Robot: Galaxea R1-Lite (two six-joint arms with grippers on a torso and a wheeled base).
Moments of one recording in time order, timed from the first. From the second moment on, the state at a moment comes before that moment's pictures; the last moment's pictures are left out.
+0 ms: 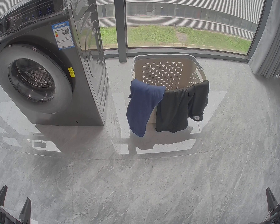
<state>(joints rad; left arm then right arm) 0.00 0.02 -0.02 0.00 -0.01 -0.01 0.00 0.02 -0.02 0.00 0.03 0.00</state>
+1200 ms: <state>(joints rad) 0.00 0.02 -0.02 0.00 -0.01 -0.02 0.00 0.02 -0.02 0.00 0.03 0.00</state>
